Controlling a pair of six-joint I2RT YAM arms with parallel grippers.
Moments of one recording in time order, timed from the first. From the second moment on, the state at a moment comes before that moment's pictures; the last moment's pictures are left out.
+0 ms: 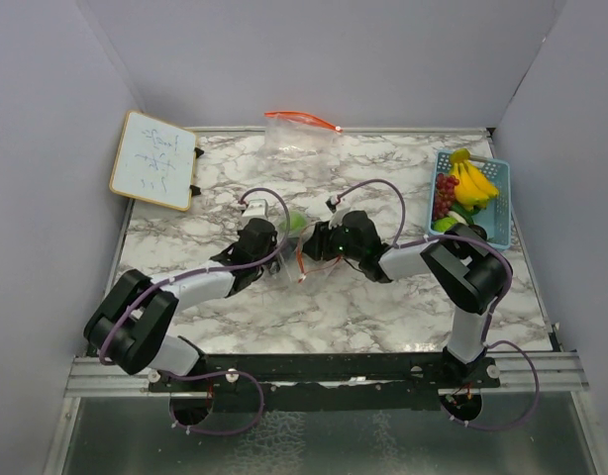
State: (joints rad) left arm -0.60 1.40 0.59 0.15 -0.37 -0.49; right arm 0.70 1.87 0.79 0.68 -0.20 0.45
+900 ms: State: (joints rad) left arm -0.64 1.59 0.62 0.32 -0.28 -0.51; right arm 0.75 1.94 0.95 0.50 -0.14 0.35
